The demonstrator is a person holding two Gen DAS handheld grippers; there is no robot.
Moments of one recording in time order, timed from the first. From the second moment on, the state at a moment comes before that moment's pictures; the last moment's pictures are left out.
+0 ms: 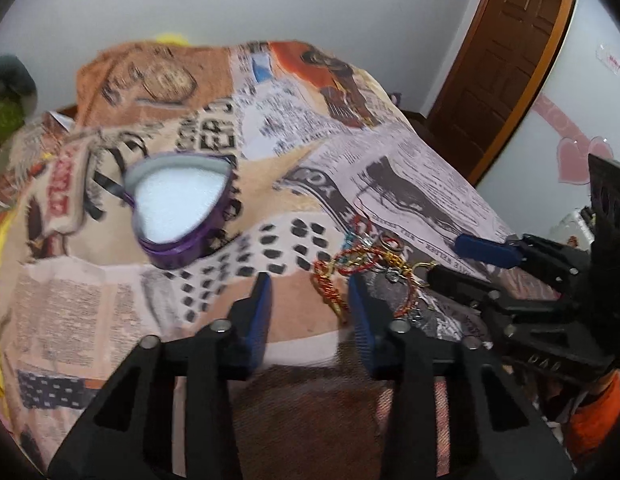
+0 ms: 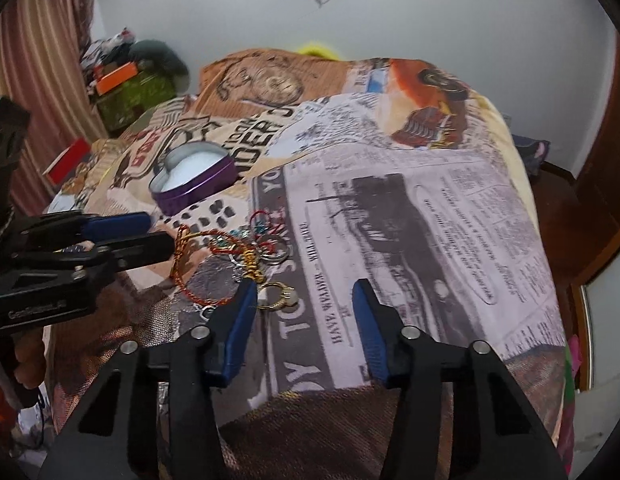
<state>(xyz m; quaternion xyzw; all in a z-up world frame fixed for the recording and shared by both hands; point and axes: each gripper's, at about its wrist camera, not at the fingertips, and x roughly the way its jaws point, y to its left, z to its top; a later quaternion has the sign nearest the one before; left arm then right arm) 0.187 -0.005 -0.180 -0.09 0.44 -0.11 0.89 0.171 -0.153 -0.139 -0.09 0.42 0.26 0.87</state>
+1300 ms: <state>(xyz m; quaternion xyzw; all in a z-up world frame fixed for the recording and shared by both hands) 0.165 0.014 -0.127 -0.06 0.36 -0.06 0.93 0.166 -0.135 -0.108 -0.09 0.38 0.29 0.87</state>
